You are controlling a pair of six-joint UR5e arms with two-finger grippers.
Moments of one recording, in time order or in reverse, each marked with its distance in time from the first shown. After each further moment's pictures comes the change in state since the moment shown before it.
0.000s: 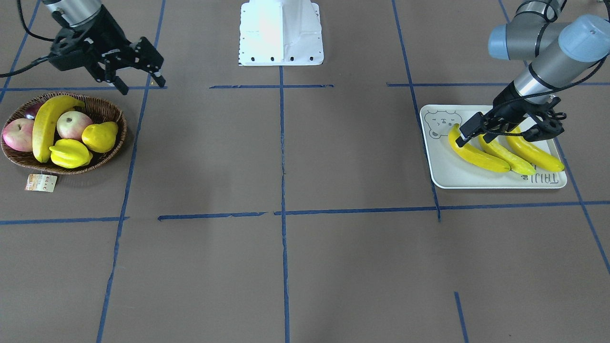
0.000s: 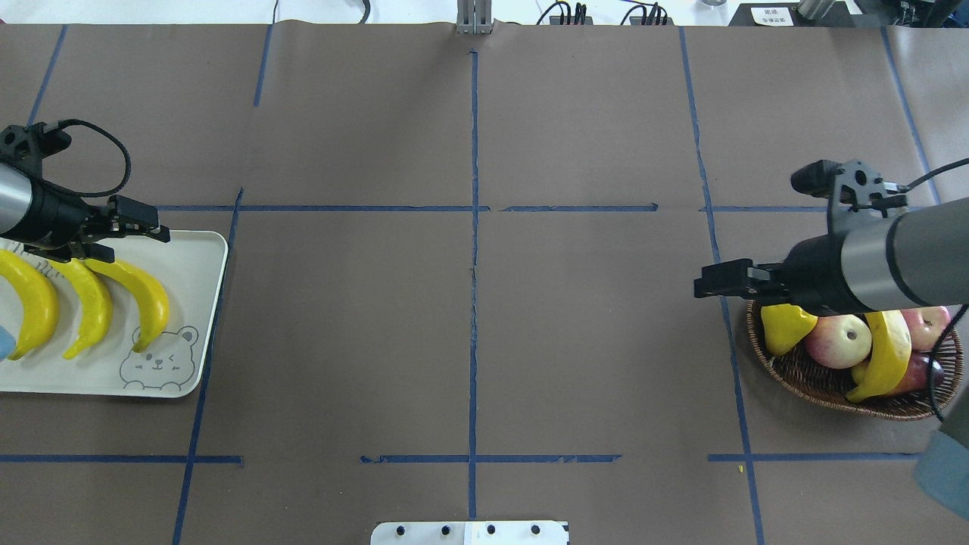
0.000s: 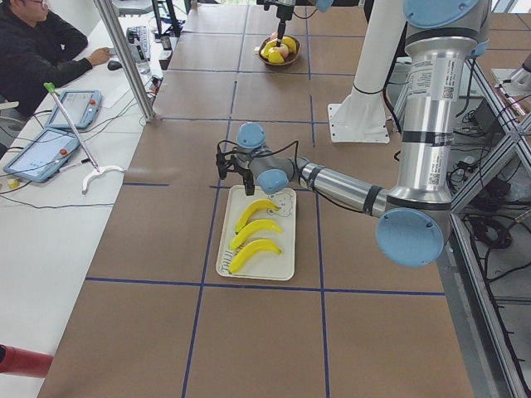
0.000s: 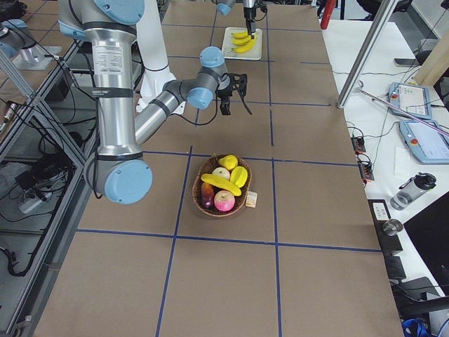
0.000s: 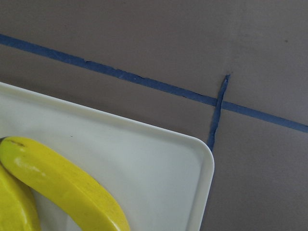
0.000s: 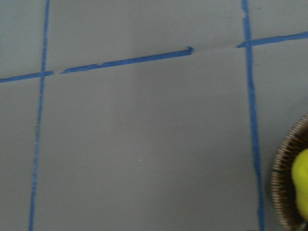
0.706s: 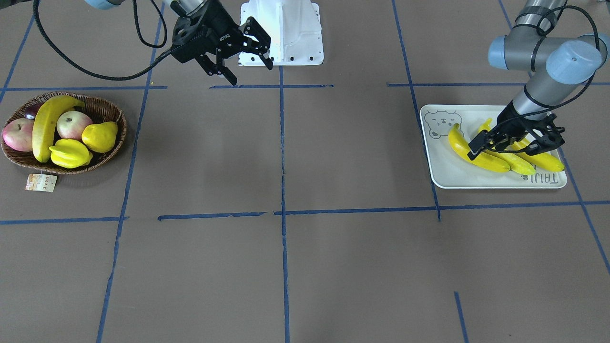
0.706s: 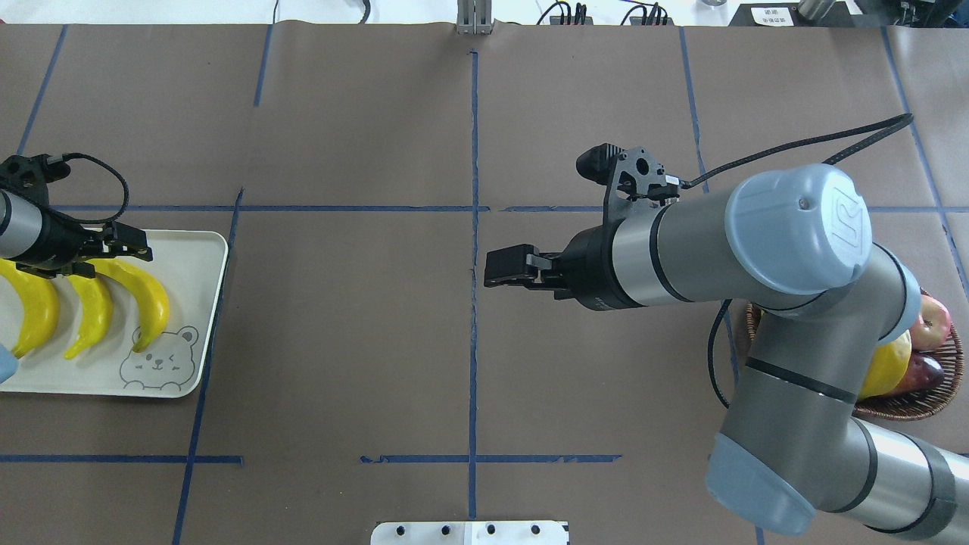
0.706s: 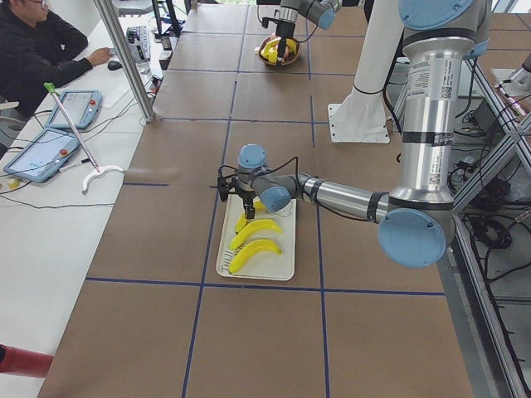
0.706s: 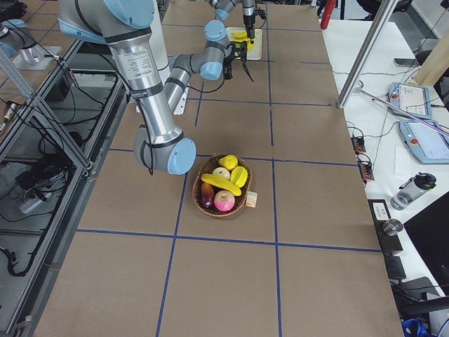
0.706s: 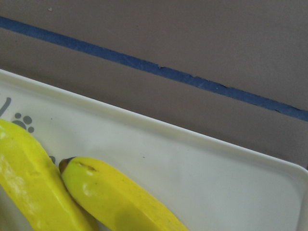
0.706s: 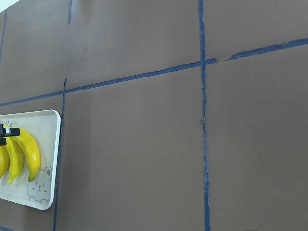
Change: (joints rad) left arm 0.038 0.039 0.101 -0.010 0.105 0.072; right arm -0.181 0.518 -0.166 -0.016 -0.097 0.214
